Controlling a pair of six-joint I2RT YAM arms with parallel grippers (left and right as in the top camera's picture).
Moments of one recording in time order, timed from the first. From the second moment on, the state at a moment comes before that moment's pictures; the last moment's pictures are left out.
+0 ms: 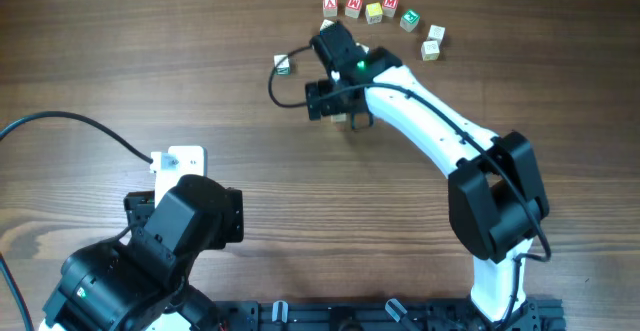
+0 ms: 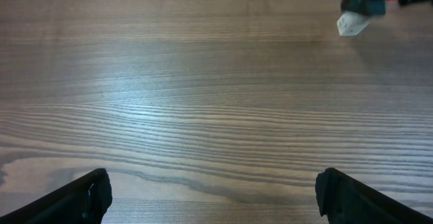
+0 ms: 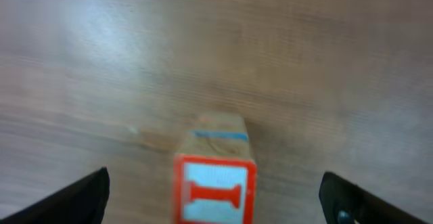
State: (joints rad) left arm -0.67 0.83 1.18 -1.40 -0.45 -0.55; right arm 0.58 2.06 1.68 -0.83 0.07 0.36
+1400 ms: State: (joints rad) left arm -0.67 0.83 1.18 -1.40 -0.45 -0.55; right arm 0.44 2.03 2.29 -0.97 -0.24 -0.91
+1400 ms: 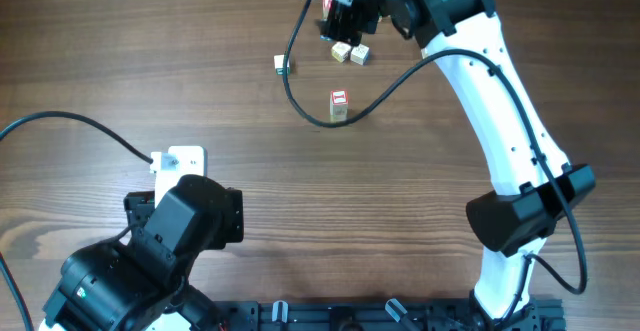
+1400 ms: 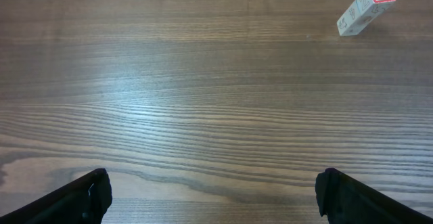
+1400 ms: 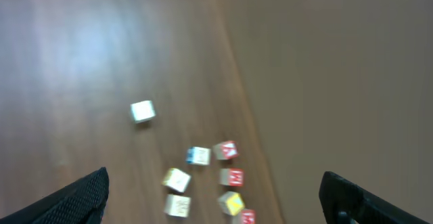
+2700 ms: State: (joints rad) left arm -0.67 0.83 1.18 -1.40 -0.45 -0.55; right arm 0.46 2.34 2.15 -1.26 -0.25 -1.44
